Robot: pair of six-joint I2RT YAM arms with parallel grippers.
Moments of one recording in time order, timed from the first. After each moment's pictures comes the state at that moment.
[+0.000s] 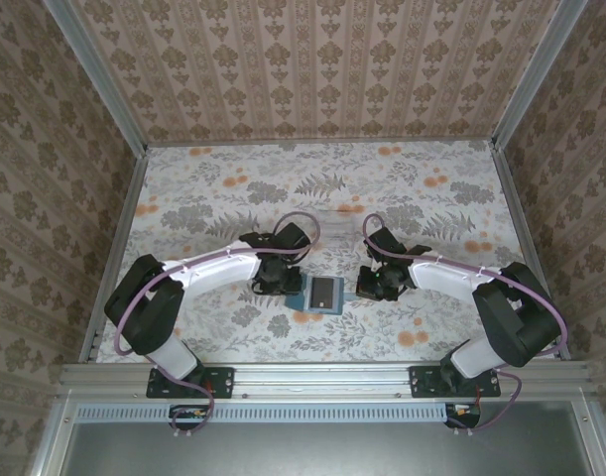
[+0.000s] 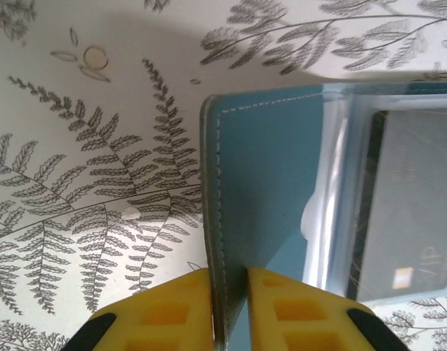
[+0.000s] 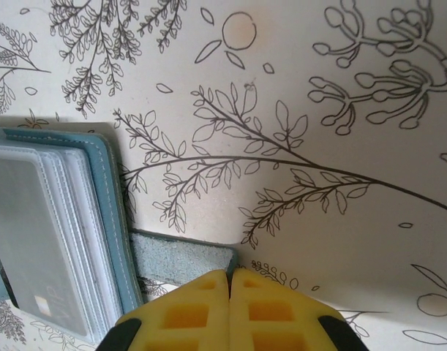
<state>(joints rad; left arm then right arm) -0.85 1.61 0.99 -0.73 0.08 -0.72 0.52 1.49 0.72 -0.47 -0.25 0.75</state>
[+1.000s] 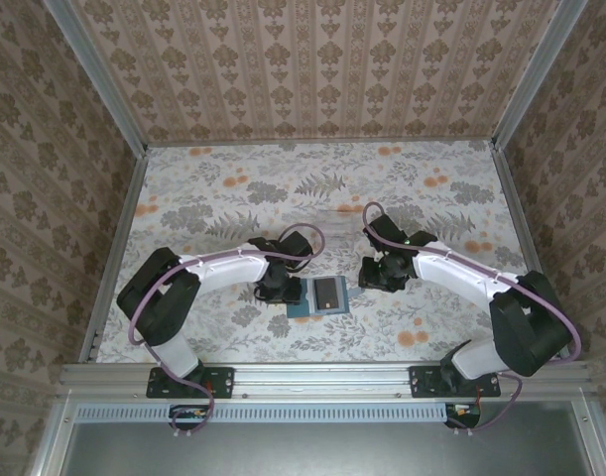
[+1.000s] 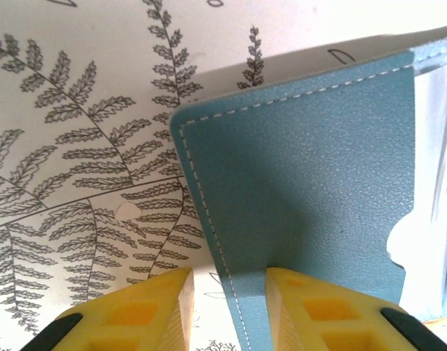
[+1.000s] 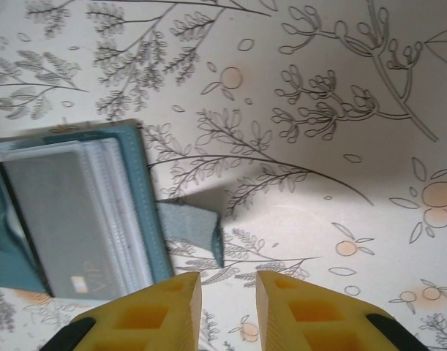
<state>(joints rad) -0.86 1.69 0.97 -0.74 0.09 -0.68 0.53 1.43 0.87 -0.71 -0.14 0.68</state>
